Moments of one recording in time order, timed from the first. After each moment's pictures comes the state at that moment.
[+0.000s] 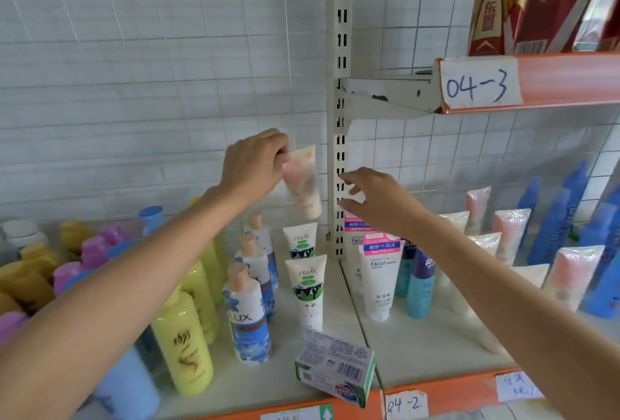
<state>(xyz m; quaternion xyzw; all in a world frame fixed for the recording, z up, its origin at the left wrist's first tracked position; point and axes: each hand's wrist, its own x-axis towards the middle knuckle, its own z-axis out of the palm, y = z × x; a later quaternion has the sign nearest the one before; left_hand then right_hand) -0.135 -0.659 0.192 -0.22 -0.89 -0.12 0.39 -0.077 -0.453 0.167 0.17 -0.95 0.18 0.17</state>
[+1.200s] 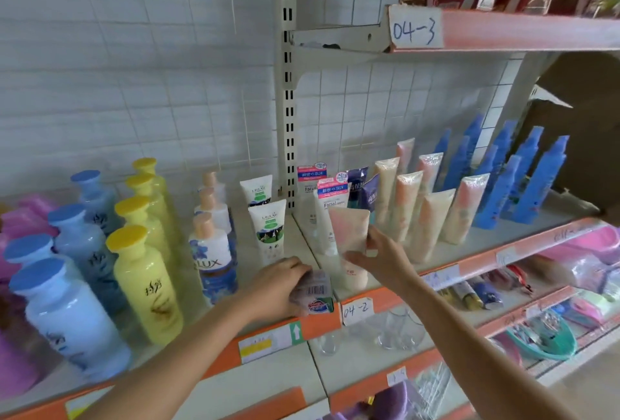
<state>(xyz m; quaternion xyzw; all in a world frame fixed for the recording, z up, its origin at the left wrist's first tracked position) -0.020 -0.627 0.010 -0.40 -0.91 -0.10 -0.05 0.027 -0.421 0.020 -0.10 -0.90 0.40 0.12</state>
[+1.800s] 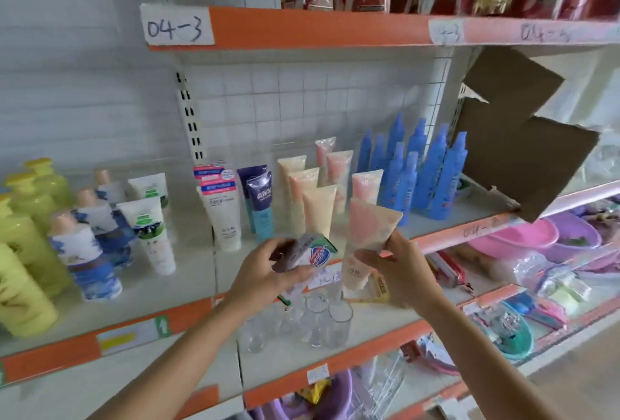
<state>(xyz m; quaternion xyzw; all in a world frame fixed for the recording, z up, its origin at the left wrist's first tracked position) 0.075 -0.441 0.029 -0.22 -0.81 -0.54 -0.06 0.142 -0.225 0.033 -0.08 -0.85 0.50 0.17</state>
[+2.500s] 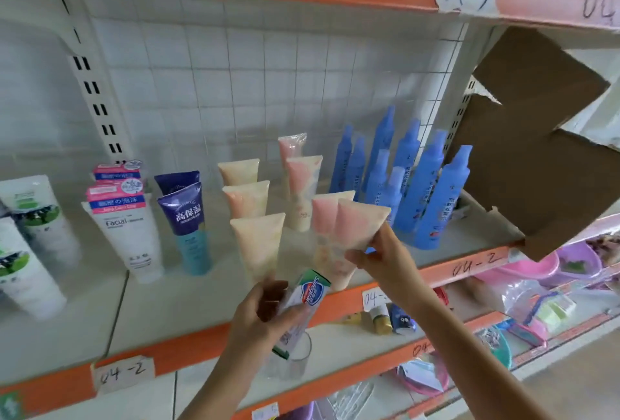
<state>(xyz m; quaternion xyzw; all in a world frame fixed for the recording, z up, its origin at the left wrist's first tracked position) 0.045 -0.324 -0.022 -0.06 -0.67 -0.73 -0.13 0.041 -0.116 0.018 -0.05 -0.86 0.50 0.12</state>
